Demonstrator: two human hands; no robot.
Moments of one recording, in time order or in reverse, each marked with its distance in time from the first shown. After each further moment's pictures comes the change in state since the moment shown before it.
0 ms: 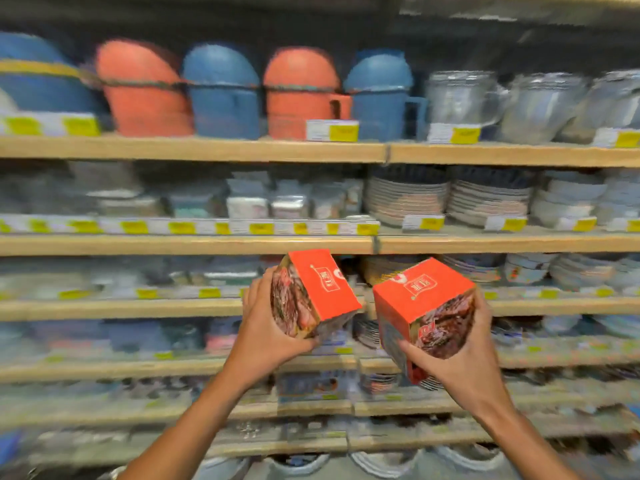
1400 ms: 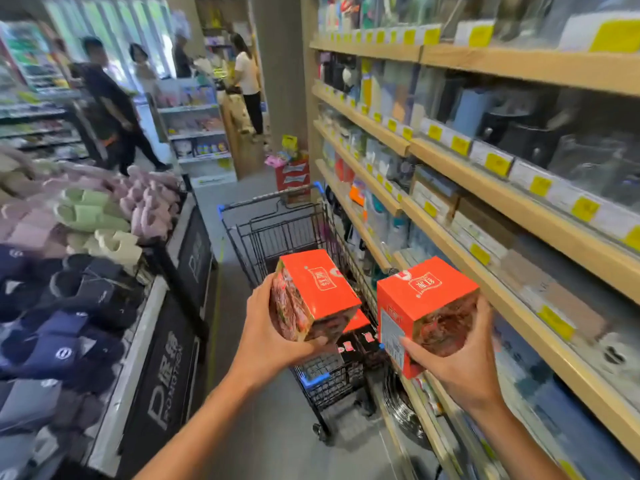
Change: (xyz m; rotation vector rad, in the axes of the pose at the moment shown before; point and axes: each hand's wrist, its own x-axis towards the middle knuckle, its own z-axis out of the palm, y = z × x) left_hand -0.228 -0.211 -0.431 0.464 0.999 -0.687; right_hand -0.079 -0.203 0.674 0.726 -1.202 -0.275
